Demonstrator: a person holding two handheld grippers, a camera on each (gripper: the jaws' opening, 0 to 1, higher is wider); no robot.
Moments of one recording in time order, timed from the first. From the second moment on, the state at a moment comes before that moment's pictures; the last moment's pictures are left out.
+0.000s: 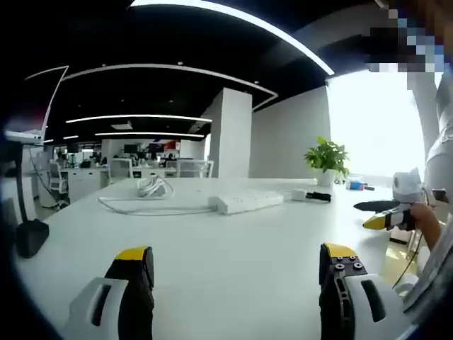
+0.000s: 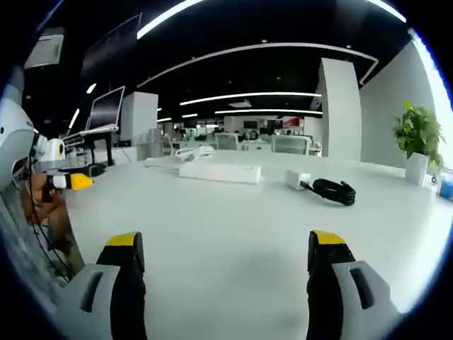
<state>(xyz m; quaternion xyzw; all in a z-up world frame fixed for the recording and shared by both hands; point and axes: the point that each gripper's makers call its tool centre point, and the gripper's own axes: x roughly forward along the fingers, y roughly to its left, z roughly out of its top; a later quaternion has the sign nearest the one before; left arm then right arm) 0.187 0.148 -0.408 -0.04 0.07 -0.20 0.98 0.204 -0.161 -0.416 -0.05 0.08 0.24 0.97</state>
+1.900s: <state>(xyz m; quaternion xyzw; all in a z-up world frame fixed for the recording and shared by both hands) 0.210 0.137 -0.401 -0.04 0.06 -0.22 0.97 0.223 -0.154 -0.401 -0.05 0.06 0.27 0.96</state>
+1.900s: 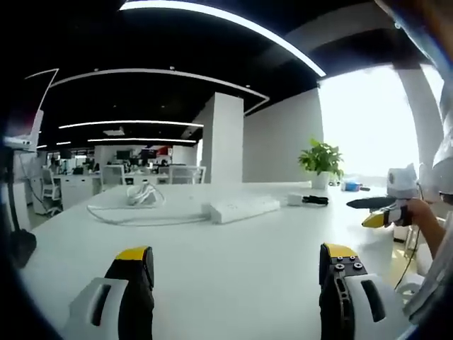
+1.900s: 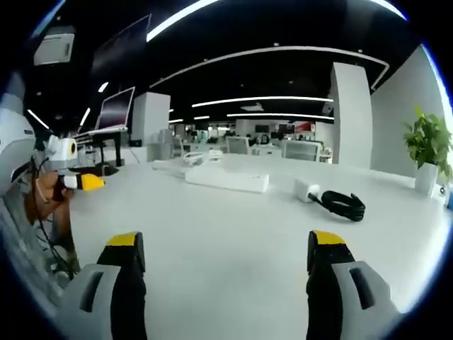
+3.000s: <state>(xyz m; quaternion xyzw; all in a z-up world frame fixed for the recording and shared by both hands) 0.254 0.136 -0.378 0.03 0.04 -0.24 0.97 0.280 -0.121 -0.389 -0.14 0.05 0.34 0.93</state>
